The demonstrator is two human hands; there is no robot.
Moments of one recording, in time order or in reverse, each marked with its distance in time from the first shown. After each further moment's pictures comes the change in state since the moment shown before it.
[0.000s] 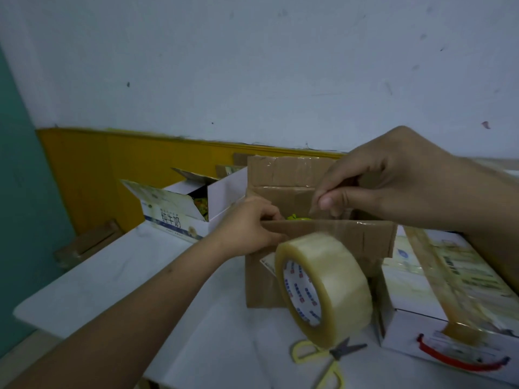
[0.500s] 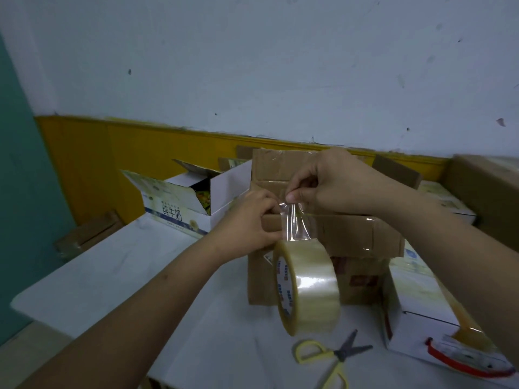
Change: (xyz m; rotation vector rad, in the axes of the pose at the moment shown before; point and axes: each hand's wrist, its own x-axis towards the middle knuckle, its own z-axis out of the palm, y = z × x) left_hand -0.012 -0.003 0.002 0.074 0.064 -0.032; right_hand 0.059 0.065 0.060 -0.116 -0.070 0.222
